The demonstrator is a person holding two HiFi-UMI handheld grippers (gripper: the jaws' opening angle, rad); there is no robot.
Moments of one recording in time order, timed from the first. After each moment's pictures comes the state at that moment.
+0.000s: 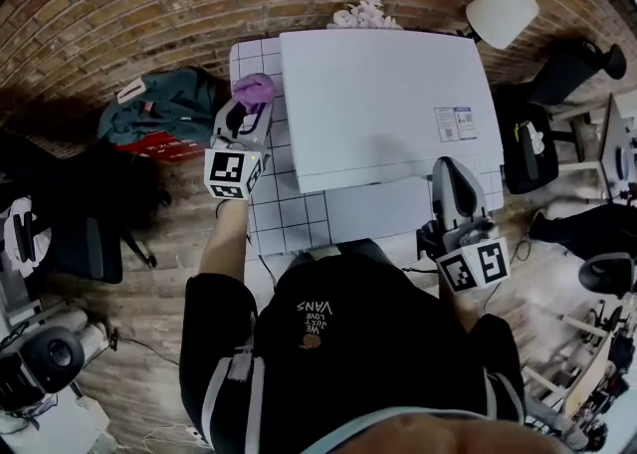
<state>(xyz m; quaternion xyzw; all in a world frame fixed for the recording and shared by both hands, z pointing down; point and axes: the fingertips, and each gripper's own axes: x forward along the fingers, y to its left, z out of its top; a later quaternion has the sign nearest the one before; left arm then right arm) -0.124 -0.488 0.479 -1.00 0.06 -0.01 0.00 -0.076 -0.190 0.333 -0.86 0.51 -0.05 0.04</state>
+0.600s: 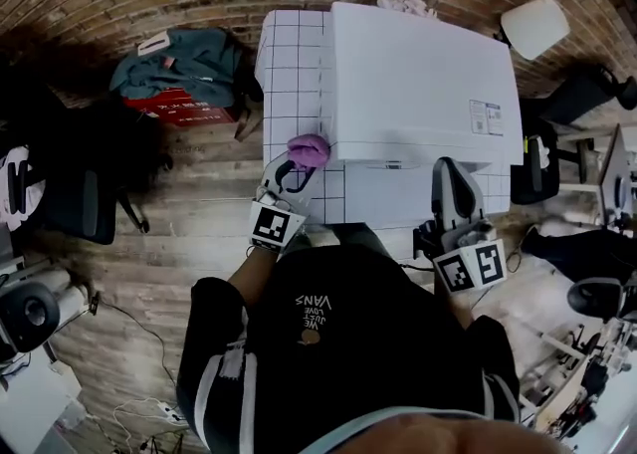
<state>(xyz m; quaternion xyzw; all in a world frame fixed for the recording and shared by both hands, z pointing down) -0.234 -0.354 0.533 -1.00 0.01 -0.03 -0.05 -0.136 -0.220 0.352 -0.84 0.54 -0.07 0.04</state>
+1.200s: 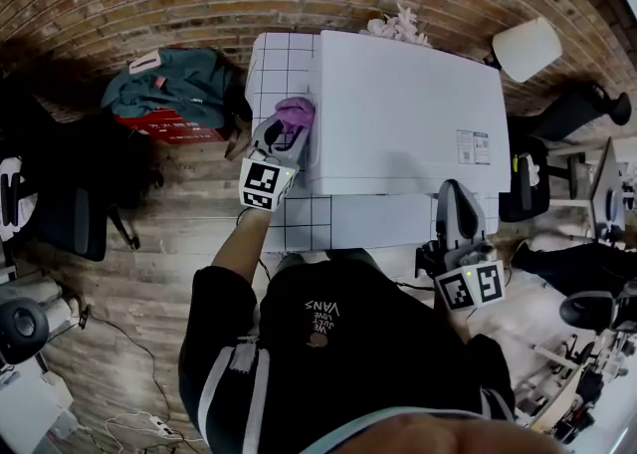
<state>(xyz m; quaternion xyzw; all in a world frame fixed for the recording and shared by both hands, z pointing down) -0.135 -0.450 0.543 -1.00 0.04 -0.02 -0.05 -0.096 -0.207 0.345 -0.85 0.52 -0.07 0.03</state>
